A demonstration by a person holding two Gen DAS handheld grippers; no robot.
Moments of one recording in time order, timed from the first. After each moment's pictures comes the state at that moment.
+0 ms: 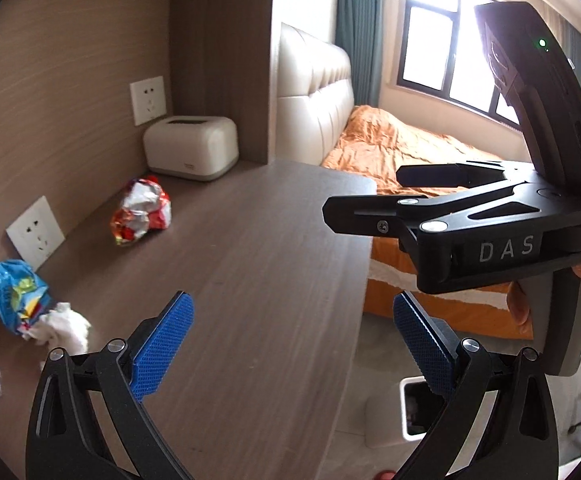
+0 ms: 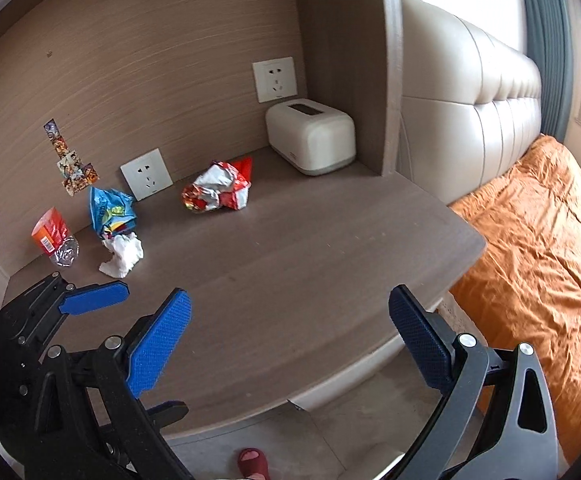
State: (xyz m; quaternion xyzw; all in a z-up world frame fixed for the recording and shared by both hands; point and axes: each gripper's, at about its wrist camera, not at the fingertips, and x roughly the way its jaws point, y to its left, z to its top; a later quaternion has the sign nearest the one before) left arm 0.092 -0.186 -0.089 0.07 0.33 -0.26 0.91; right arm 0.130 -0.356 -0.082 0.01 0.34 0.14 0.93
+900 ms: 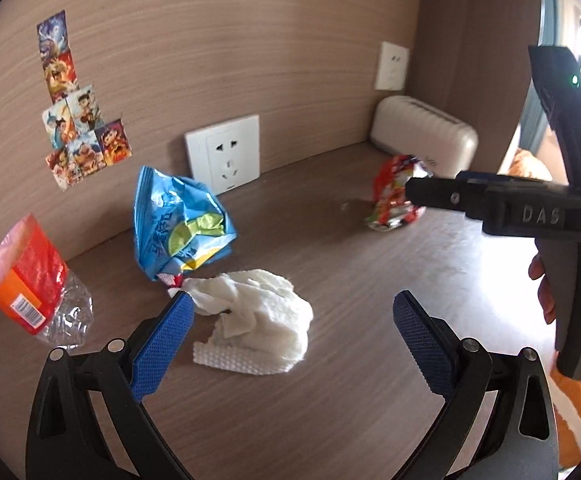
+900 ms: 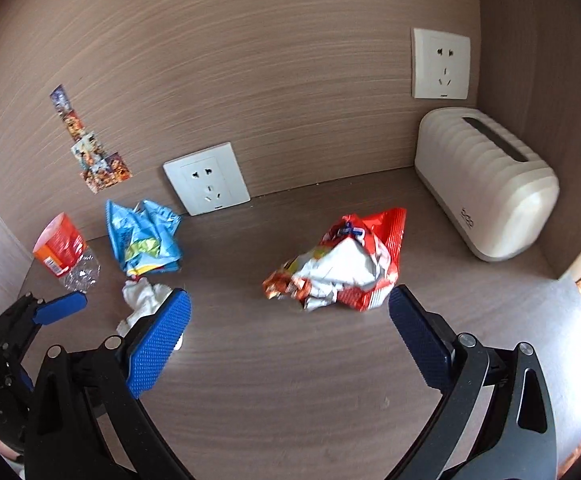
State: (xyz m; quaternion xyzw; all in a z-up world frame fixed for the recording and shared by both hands) left arm 0.184 -0.044 -0.116 -0.03 0.38 0.02 0.92; right arm 0.301 -0.224 -0.114 -0.04 0.38 0.31 0.87
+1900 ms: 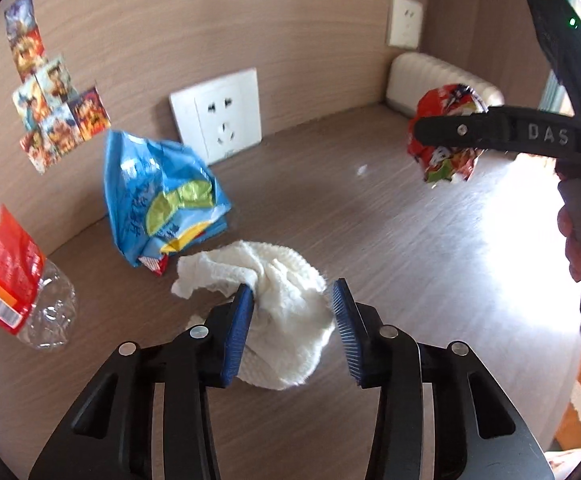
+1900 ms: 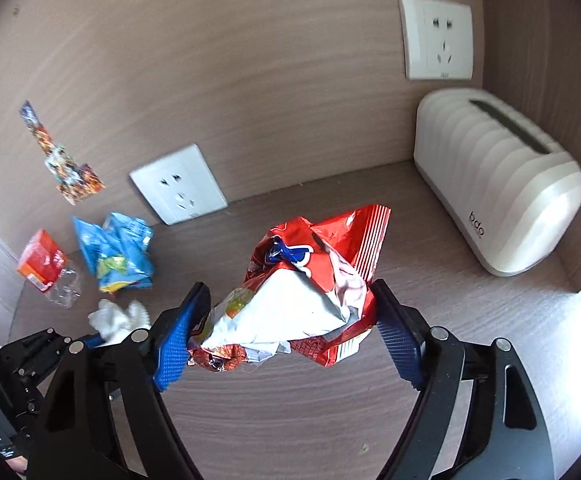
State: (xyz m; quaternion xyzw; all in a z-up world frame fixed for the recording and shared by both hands) left arm 0.192 -0.054 -0.150 -0.01 0.42 0.03 0.91; right arm 0.336 -0.229 -0.126 -0.02 0.39 0.31 0.86
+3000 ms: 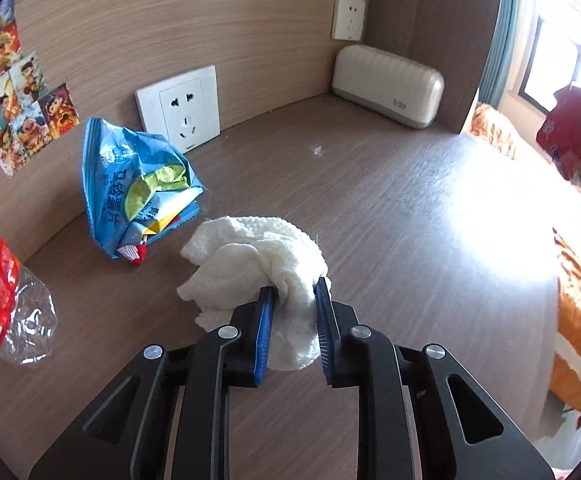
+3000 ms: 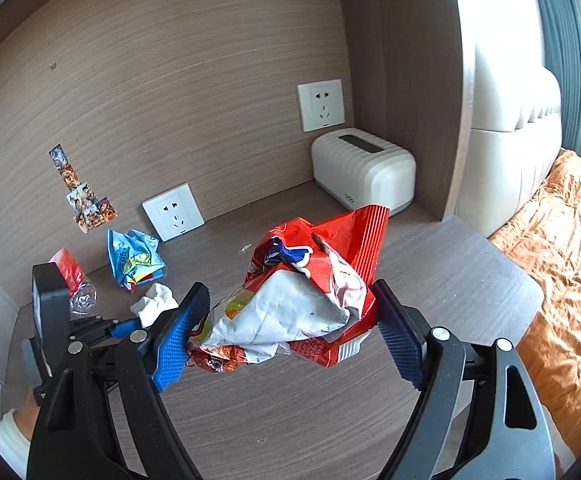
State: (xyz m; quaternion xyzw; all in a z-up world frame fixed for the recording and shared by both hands) left arm 0.183 -0.034 -0.160 0.00 0.42 -0.08 0.91; right arm 0.181 -0.292 -0.074 0.03 0.32 0.16 0.93
